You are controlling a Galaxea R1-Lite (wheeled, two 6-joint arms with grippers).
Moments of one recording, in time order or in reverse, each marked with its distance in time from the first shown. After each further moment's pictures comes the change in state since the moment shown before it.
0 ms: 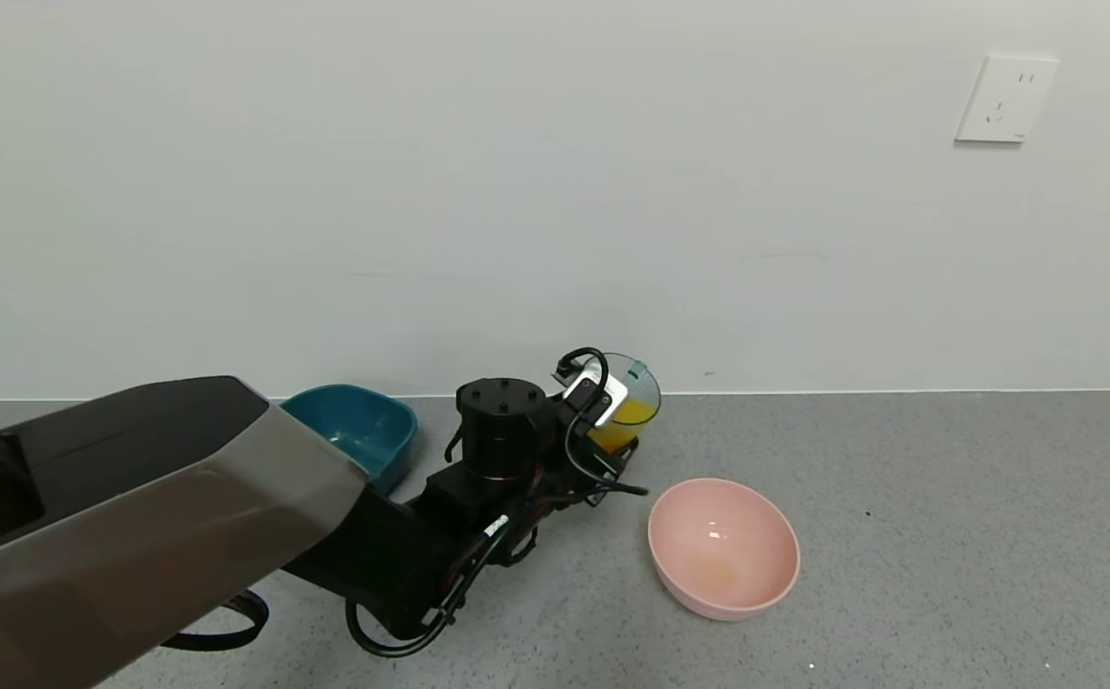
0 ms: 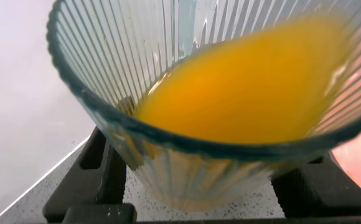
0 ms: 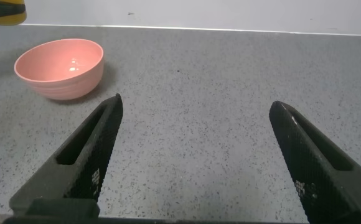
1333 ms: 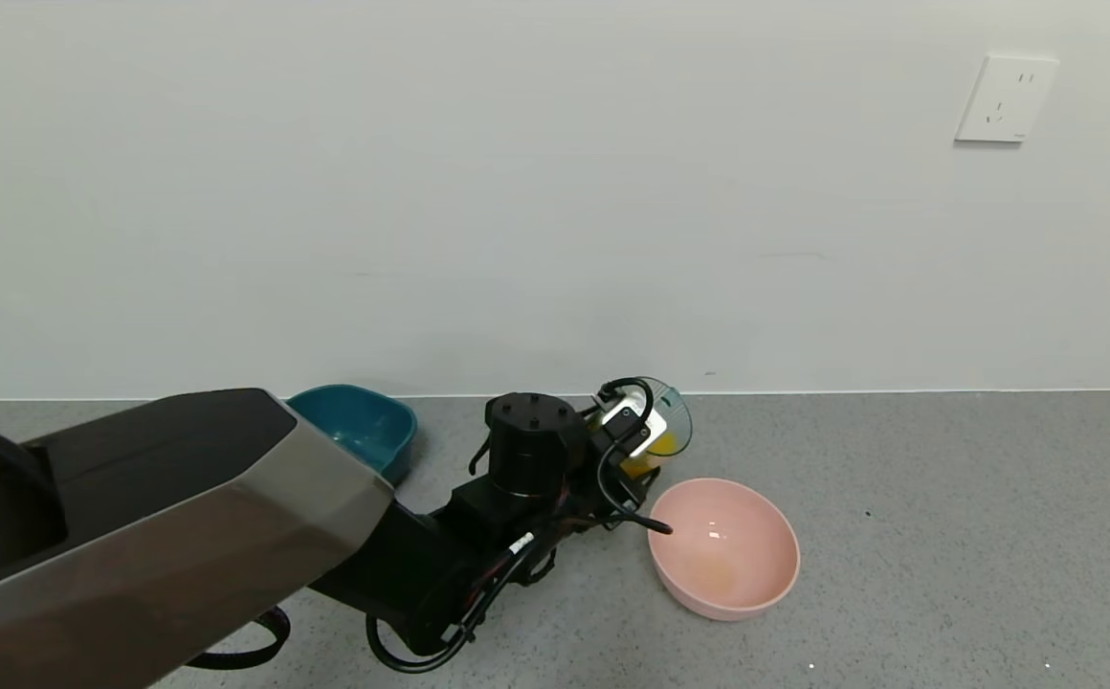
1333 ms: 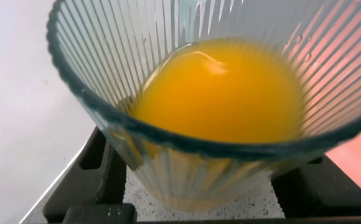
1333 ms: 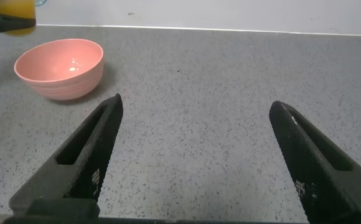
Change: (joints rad) left arm -0.050 0.017 -0.014 0.045 -0.016 0.114; right arm 0.000 0.000 0.000 0.000 0.000 0.000
